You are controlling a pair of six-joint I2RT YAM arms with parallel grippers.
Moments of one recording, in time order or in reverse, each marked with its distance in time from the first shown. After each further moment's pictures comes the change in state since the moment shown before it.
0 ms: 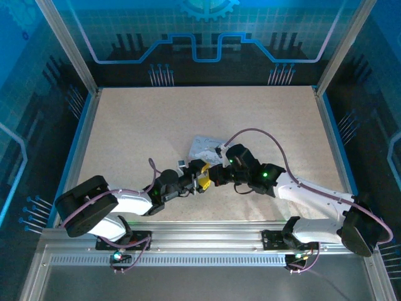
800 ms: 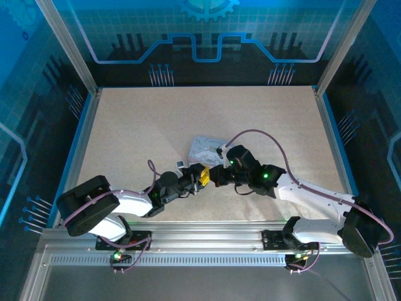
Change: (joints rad) left arm -0.023 0.011 -0.018 0.044 -0.063 -0.033; right arm 0.001 -0.013 -0.018 0.006 0.012 0.015
